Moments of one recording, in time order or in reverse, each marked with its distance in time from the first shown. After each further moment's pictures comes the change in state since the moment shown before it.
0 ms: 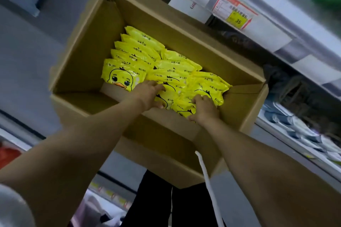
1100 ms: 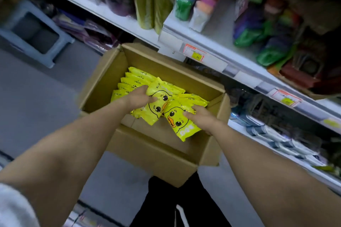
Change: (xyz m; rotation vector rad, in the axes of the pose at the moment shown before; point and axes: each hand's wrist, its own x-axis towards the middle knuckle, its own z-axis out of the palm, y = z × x) left_hand -0.104 0.038 -0.111 -0.758 0.141 -0.152; right_hand -0.130 -0.006 -0.083 0.723 0.014 -0.035
